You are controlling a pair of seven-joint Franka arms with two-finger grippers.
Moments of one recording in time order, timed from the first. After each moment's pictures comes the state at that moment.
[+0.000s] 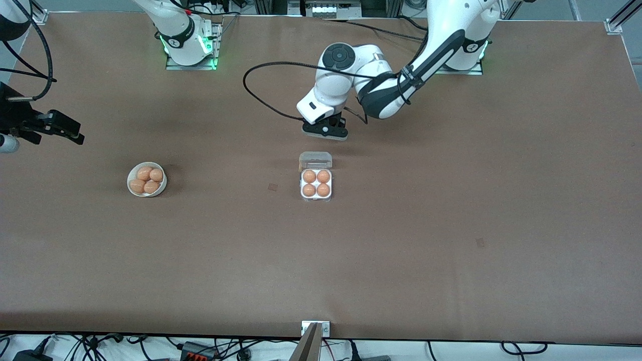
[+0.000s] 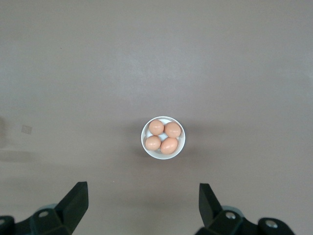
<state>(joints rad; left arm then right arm) -0.19 0.60 -0.74 -1.86 0.48 2.40 -1.10 0.00 0.04 -0.04 -1.63 0.00 1.70 -0.05</state>
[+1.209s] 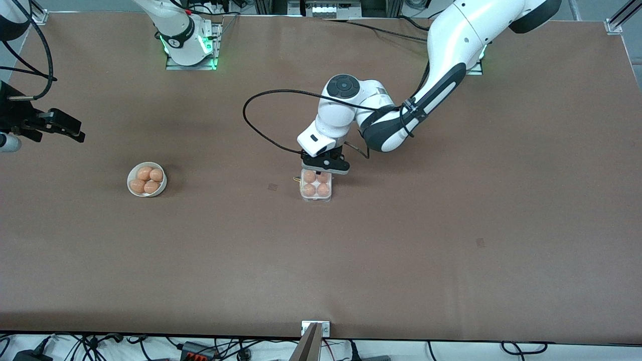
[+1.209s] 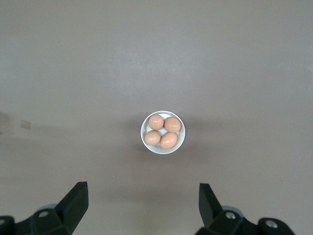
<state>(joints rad) -0.19 0.75 -0.70 -1.65 0.71 2.42 -1.15 0.00 0.04 -0.04 -1.63 0.00 1.67 -0.05</state>
